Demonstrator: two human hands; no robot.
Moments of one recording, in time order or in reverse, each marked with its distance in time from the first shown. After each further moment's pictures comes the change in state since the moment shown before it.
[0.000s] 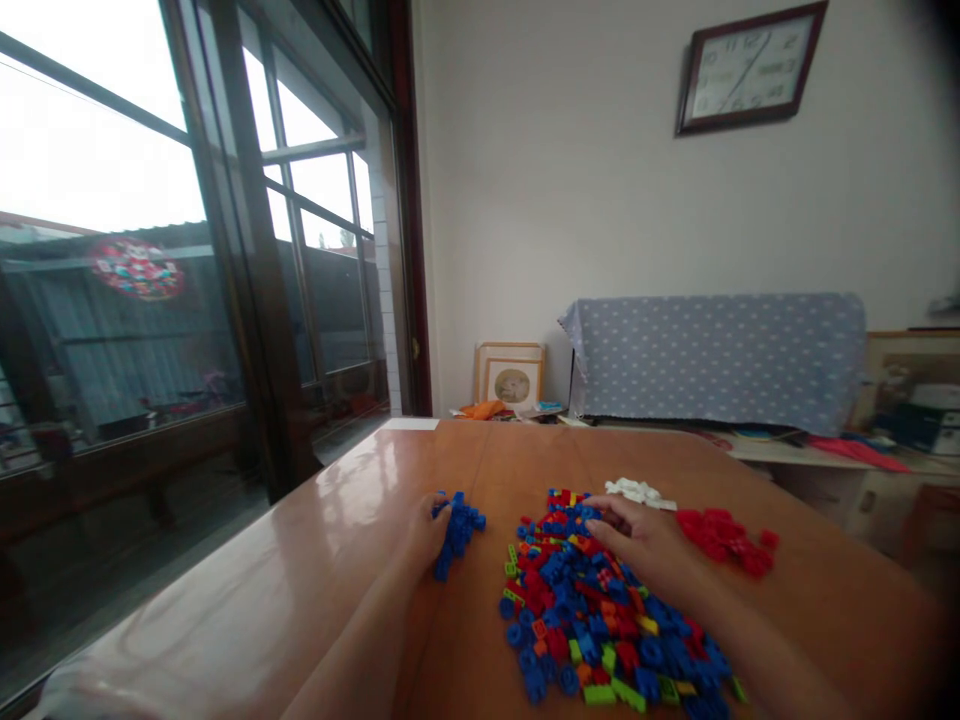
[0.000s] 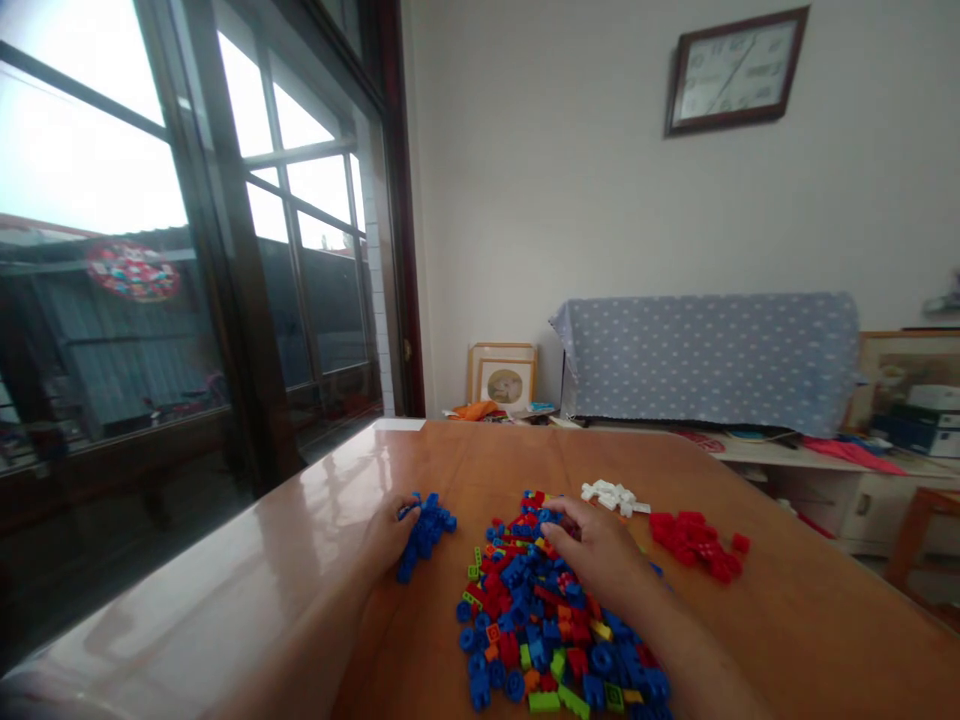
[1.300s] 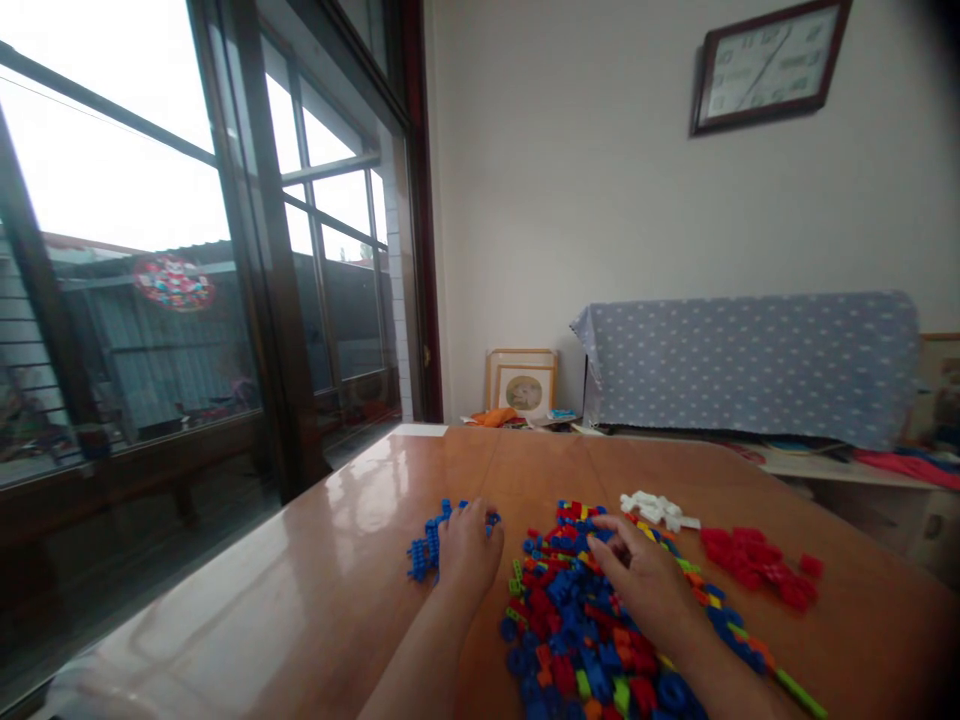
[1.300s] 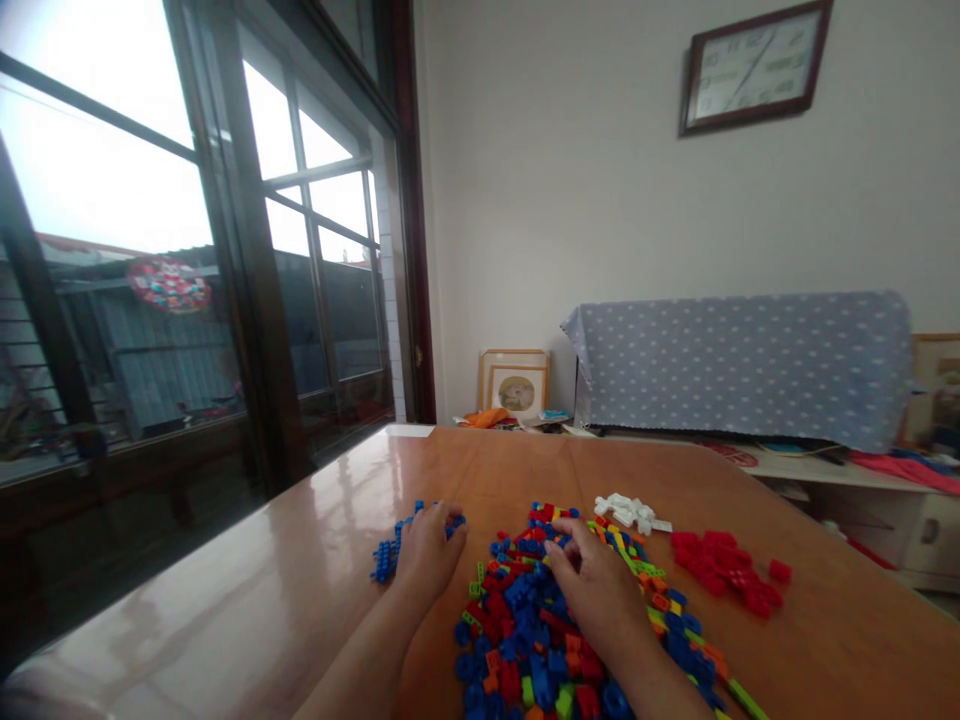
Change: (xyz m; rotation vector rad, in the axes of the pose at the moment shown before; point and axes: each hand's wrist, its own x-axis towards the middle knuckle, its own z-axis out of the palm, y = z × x) left_hand -0.036 0.062 0.038 0.240 0.003 0.233; right_hand 0.002 0.034 0.041 -0.069 0.155 0.061
